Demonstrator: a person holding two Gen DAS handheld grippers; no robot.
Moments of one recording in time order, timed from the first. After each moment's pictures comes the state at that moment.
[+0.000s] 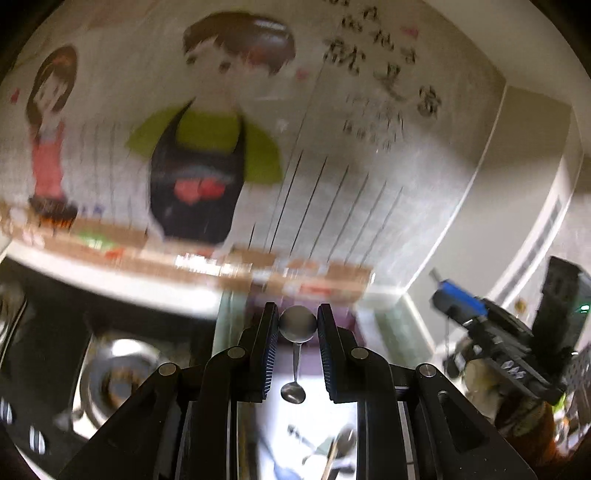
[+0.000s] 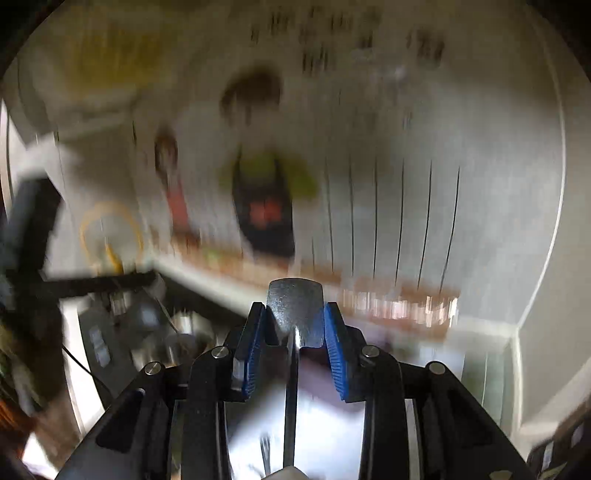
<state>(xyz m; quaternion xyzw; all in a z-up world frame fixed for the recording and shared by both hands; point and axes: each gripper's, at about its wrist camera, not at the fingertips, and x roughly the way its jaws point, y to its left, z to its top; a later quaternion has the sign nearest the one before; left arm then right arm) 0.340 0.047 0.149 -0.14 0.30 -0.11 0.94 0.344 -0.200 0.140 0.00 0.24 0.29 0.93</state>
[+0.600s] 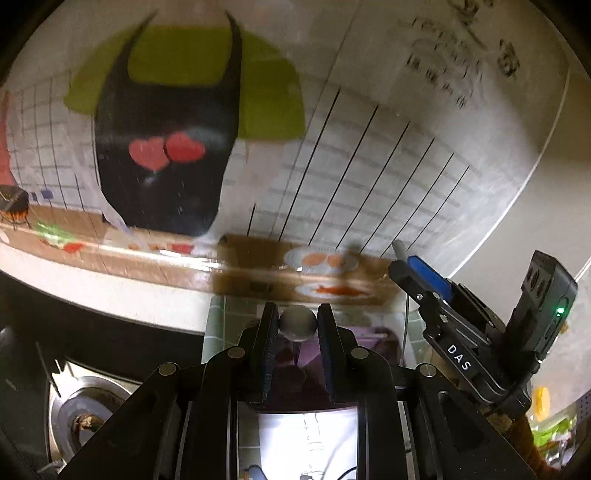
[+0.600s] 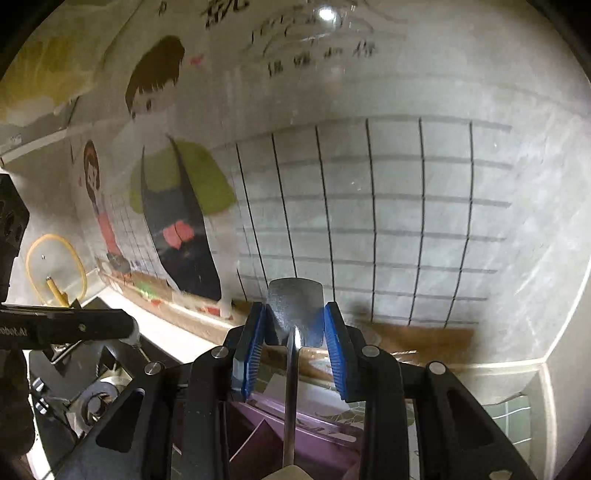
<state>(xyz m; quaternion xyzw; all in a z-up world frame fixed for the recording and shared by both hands) 0.473 0.033 0.072 -0.13 0.39 -0.11 0.91 0.501 -0.177 0.056 0.02 0.24 0.22 0.94</state>
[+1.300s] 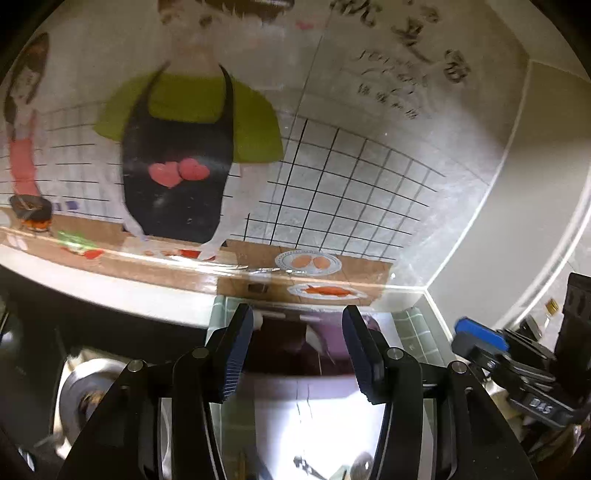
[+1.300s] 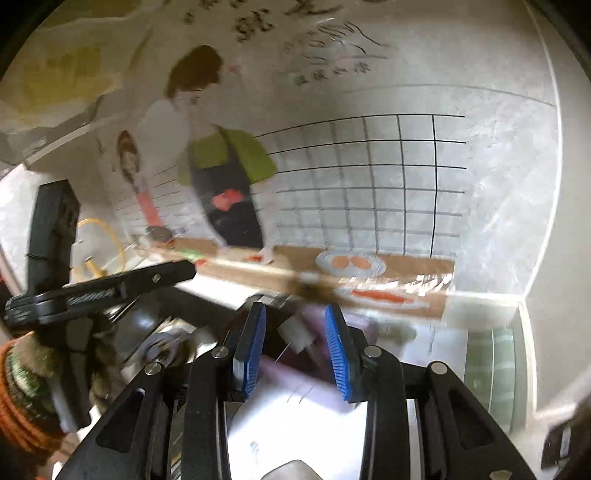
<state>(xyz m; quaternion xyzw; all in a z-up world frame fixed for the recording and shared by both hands) 0.388 0.028 0.099 -0.12 0.32 -0.10 0.93 0.385 -0.212 0.096 0.03 0.32 0.27 0.91</state>
